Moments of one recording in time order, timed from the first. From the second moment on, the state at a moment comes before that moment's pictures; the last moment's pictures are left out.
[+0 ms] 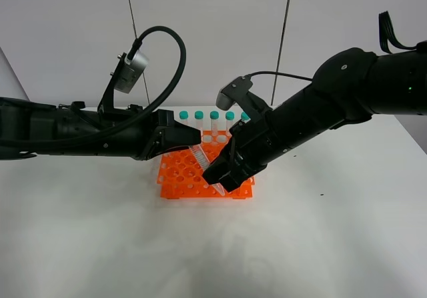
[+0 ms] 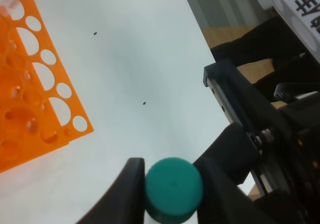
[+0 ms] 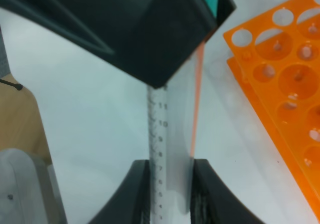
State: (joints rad) left arm -0.40 1.51 -0.73 -1.73 0.54 1.30; right arm 0.52 1.68 -1.05 0.92 0.73 -1.18
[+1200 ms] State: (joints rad) left arm -0.40 1.51 -0.73 -1.74 0.58 1.30; right arm 0.44 1.59 -1.29 0.18 1.04 -0.24
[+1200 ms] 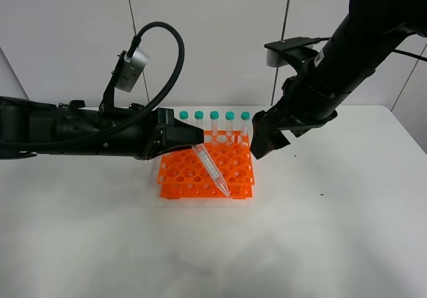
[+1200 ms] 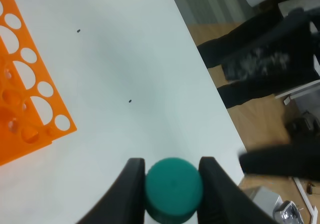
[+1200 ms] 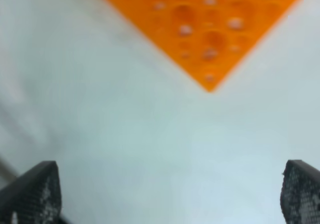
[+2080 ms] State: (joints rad) left arm -0.40 1.51 -0.73 -1.74 0.58 1.29; right arm 0.01 1.65 -1.29 0.05 1.21 -0.14
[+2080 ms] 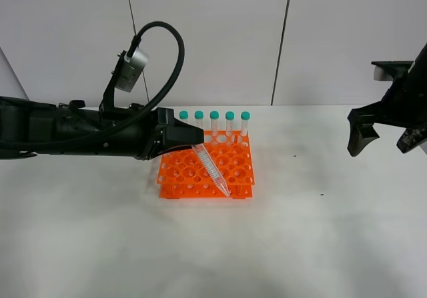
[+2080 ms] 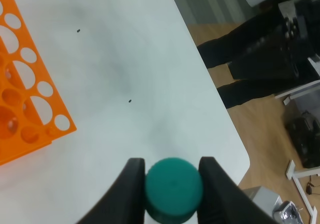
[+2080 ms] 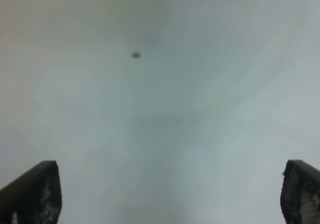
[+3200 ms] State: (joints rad) left arm -0.40 1.51 -0.73 -1.74 0.58 1.29; right arm 0.12 0.55 -0.53 0.05 1.07 -0.05
